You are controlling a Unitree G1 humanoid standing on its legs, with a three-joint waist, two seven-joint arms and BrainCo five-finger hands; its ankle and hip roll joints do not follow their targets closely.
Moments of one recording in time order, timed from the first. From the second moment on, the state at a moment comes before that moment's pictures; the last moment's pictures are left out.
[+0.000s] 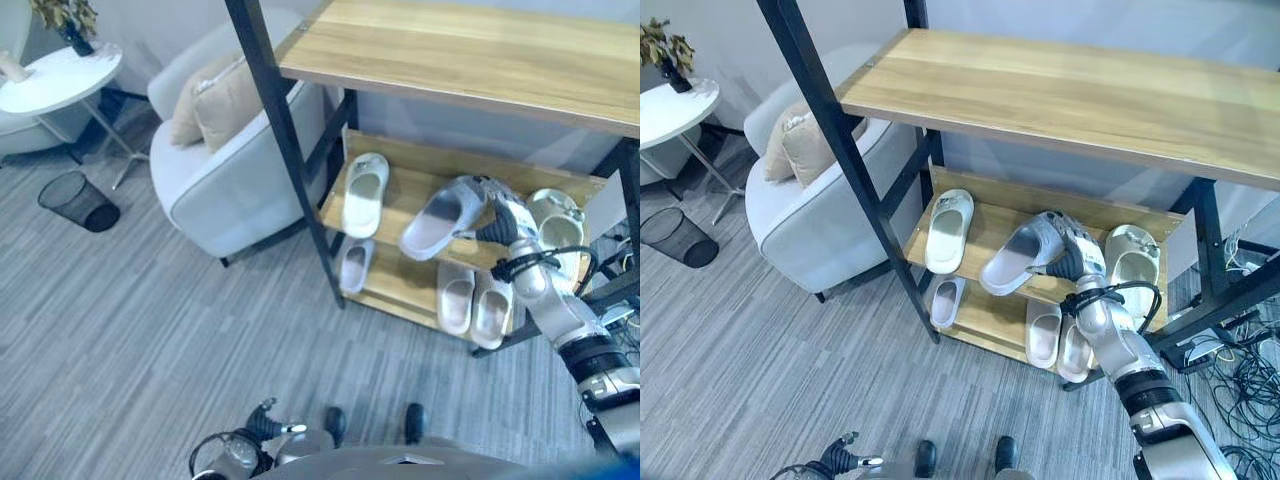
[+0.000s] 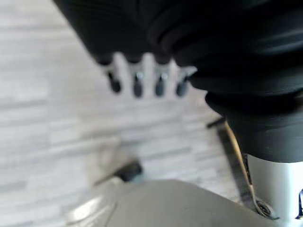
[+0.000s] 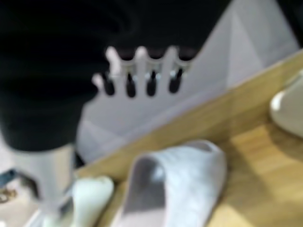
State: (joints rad) left arm -0.02 0.21 -0.32 1.22 0.14 -0.14 0.12; right arm -0.41 -0.60 0.25 0.44 -0.40 -0.11 -0.31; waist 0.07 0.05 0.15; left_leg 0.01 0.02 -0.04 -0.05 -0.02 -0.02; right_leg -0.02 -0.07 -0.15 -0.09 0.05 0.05
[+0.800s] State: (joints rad) left arm -0.16 0.24 -0.35 1.20 0.10 -0.17 0.18; right arm -0.73 -0.61 0.29 0.65 -0.27 -0.08 -0.41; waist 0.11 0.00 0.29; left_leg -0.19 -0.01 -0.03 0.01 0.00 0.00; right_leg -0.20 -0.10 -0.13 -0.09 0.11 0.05
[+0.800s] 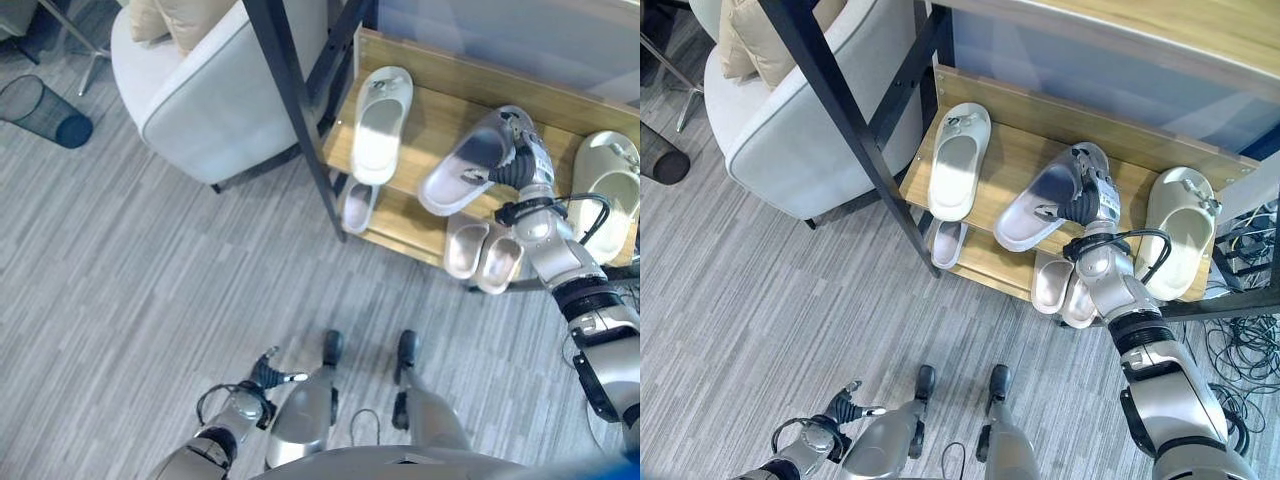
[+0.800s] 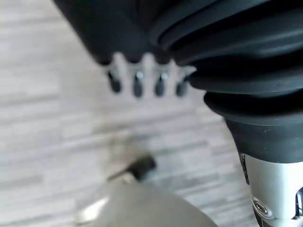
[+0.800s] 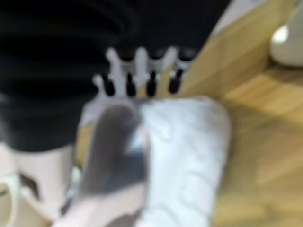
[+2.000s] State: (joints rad) left arm -0.11 0.25 -0.27 1.15 0.03 -0.16 0.24; right arm 0.06 -0.32 0.06 0.34 0.05 -0.21 -0.36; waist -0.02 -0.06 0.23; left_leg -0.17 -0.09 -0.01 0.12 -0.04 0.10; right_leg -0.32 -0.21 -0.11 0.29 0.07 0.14
